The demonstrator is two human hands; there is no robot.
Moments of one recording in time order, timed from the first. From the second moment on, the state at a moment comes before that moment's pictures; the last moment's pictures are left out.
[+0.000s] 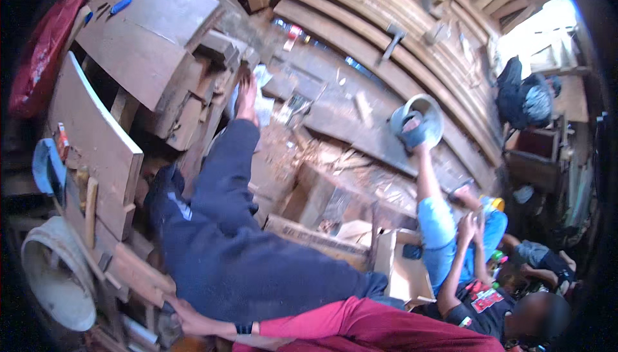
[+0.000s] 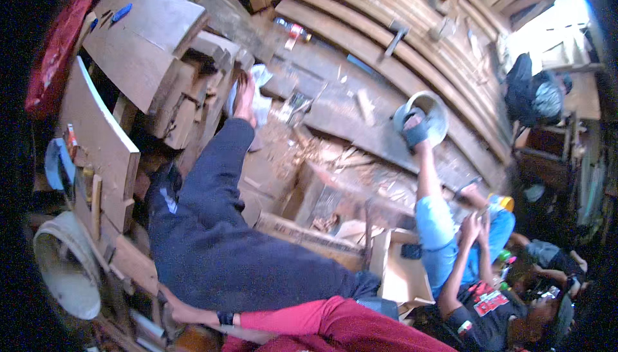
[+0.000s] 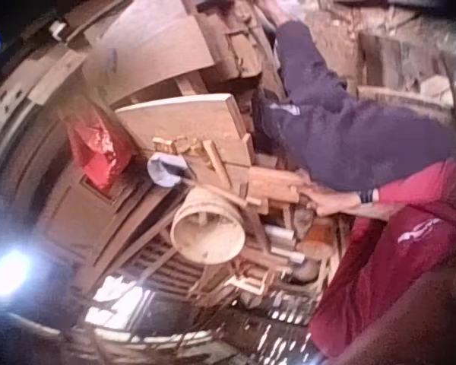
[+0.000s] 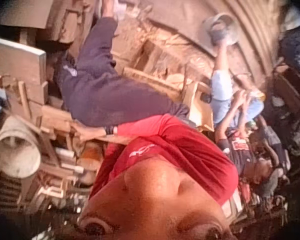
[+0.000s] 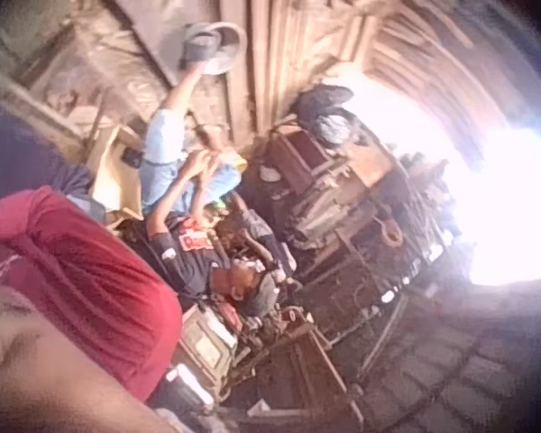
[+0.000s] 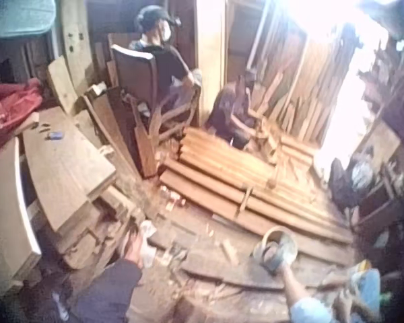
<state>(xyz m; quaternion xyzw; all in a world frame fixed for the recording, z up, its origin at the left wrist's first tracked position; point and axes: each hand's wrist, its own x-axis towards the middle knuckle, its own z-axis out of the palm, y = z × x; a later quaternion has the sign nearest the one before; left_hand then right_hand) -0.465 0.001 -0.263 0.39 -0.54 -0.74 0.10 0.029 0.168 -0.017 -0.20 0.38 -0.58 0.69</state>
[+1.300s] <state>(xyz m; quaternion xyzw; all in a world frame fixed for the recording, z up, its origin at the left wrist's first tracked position) 0.154 0.032 -0.056 0.66 -0.48 -0.50 -0.28 -0.153 0.145 0.004 -0.53 0.59 -0.43 0.43</state>
